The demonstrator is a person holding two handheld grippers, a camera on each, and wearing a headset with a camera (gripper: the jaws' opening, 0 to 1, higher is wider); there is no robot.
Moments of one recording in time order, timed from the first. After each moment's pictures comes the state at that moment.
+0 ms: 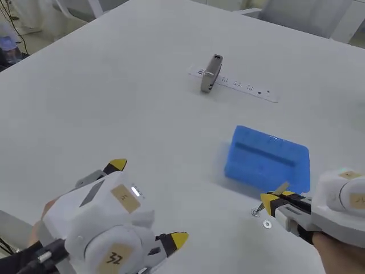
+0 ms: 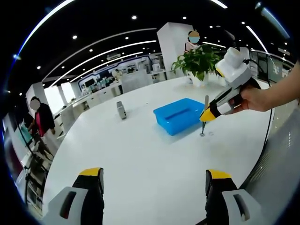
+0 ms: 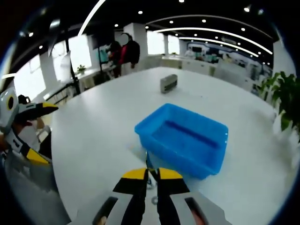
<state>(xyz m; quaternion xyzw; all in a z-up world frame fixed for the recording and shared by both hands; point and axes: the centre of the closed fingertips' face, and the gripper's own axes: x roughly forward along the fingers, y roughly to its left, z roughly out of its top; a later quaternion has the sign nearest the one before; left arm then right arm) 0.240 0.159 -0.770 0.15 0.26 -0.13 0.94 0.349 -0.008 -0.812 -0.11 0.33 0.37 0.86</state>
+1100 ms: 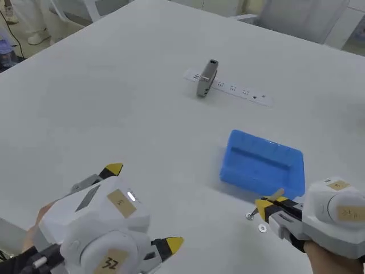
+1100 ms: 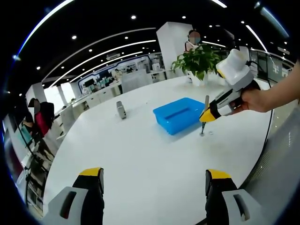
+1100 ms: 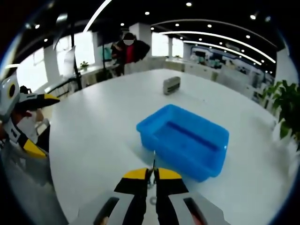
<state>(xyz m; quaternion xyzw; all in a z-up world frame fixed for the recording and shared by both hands) 0.240 0.158 -0.770 0.16 0.27 -0.13 0.94 0.350 -0.006 -0.816 -0.14 0.32 0.38 0.86</state>
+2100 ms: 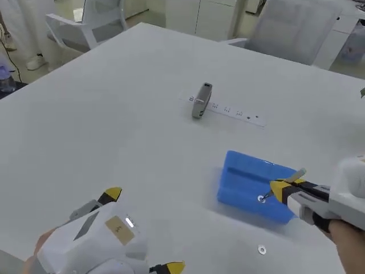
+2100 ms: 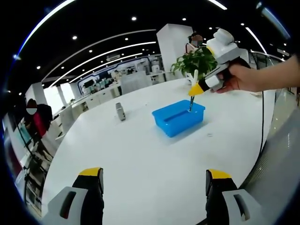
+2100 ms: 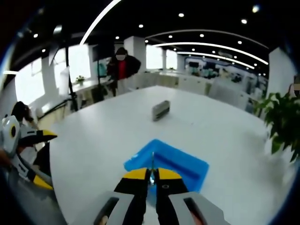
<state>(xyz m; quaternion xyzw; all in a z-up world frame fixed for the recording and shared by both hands) 0.240 0.156 -0.768 0.15 0.26 -0.14 0.94 0.395 -0.007 -0.741 -0.10 0.26 0.36 0.89</state>
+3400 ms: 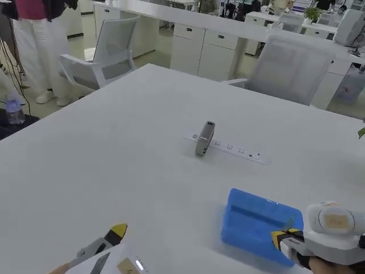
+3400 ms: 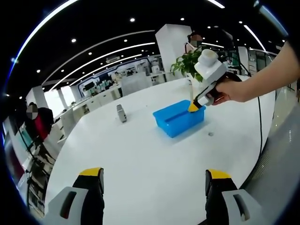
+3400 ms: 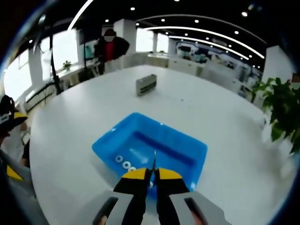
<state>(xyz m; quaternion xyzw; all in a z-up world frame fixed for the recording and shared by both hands) 0.240 0.157 -0.767 0.17 0.25 -0.13 0.94 0.426 -0.025 -0.811 -0.13 0.33 0.30 0.88</state>
